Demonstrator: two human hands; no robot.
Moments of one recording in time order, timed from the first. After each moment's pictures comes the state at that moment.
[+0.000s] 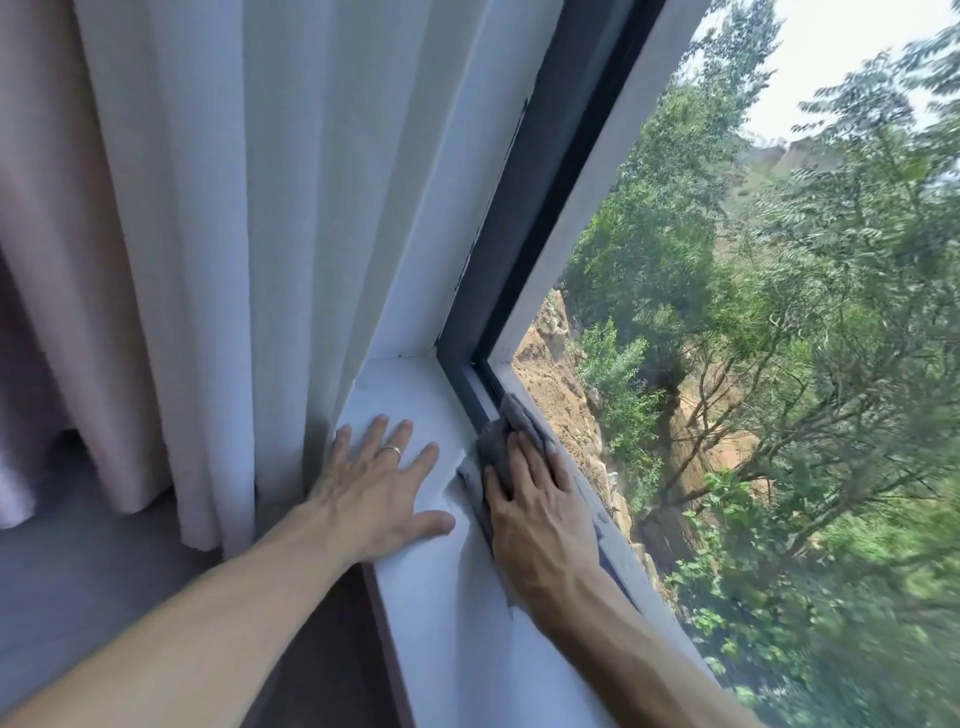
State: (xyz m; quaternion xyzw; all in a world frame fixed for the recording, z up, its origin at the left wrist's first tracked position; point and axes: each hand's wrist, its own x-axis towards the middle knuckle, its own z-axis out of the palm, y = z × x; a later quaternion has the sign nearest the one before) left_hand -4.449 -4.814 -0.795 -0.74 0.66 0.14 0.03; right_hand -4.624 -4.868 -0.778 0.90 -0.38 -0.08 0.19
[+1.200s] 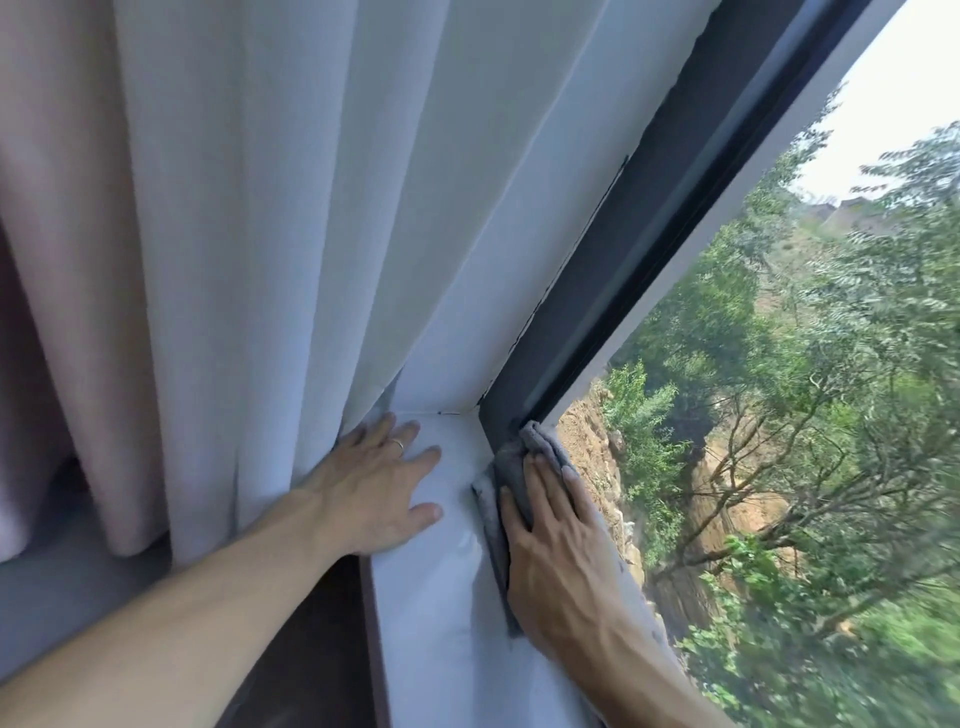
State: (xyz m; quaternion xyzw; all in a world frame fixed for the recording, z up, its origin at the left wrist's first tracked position) left_hand -4.375 -4.871 -0.795 -0.75 0.64 0.14 -0.02; right_hand -4.575 -4.936 -0.790 0.93 -0.33 -0.05 0.18
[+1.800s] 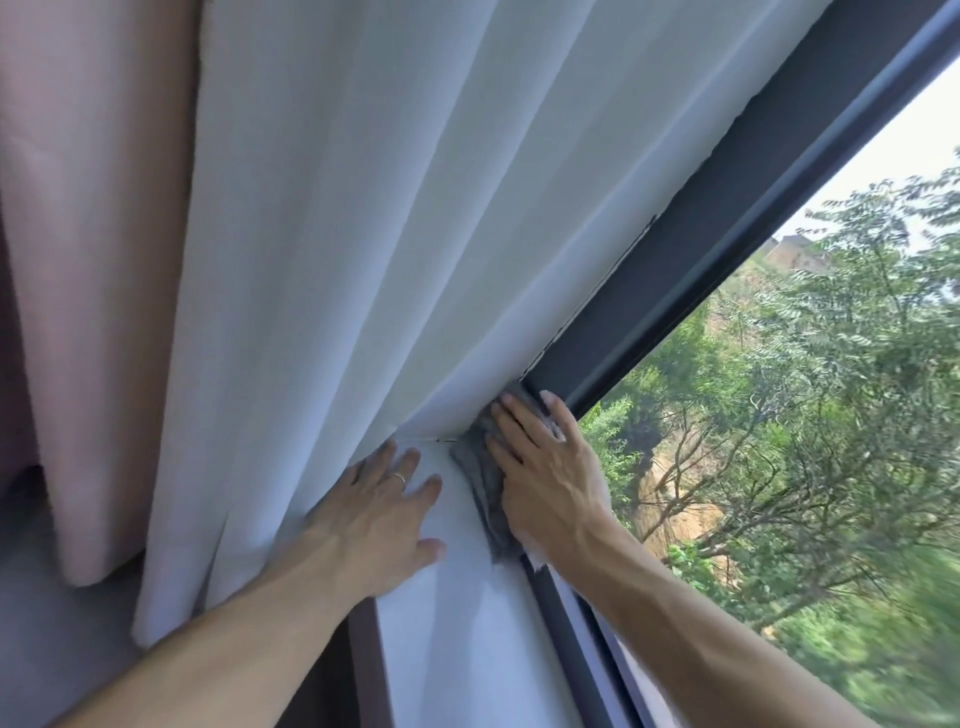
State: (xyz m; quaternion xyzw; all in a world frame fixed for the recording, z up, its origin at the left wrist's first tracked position) left_hand -4.375 -4.876 -0.797 -0.74 0.65 0.17 -0.04; right_hand -4.514 -4.982 -0.718 0.86 -0.23 -0.19 0.41
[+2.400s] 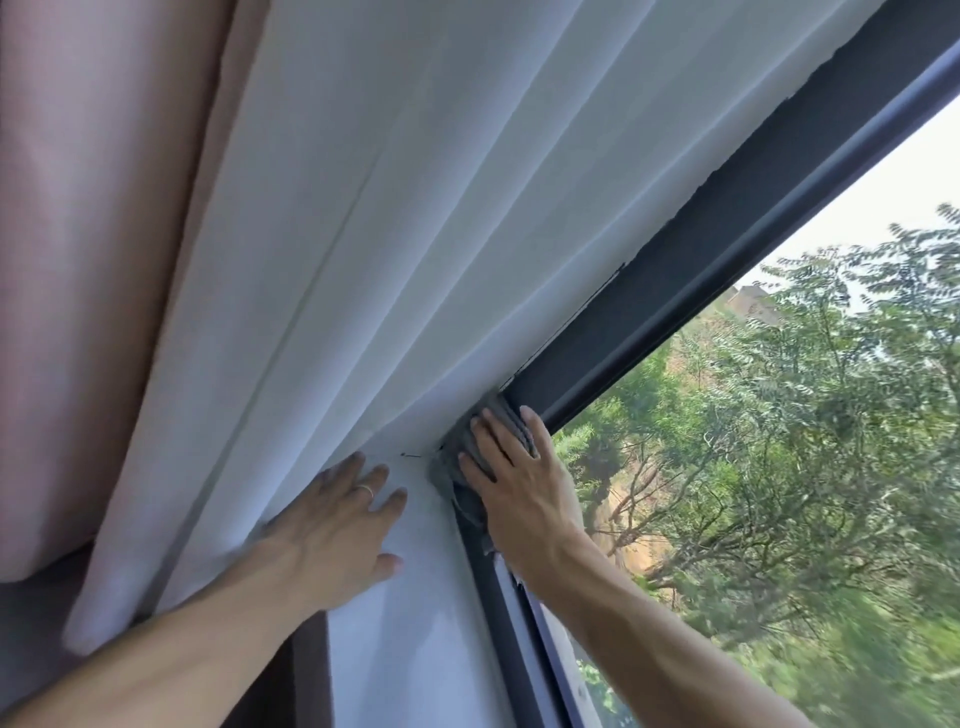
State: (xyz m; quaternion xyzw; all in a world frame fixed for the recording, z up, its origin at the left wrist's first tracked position) left_hand -4.386 -4.877 -0.794 -0.73 0.67 0.15 -0.04; right_hand -4.523 -4.978 -0.695 0.85 -0.23 -0.26 0.41
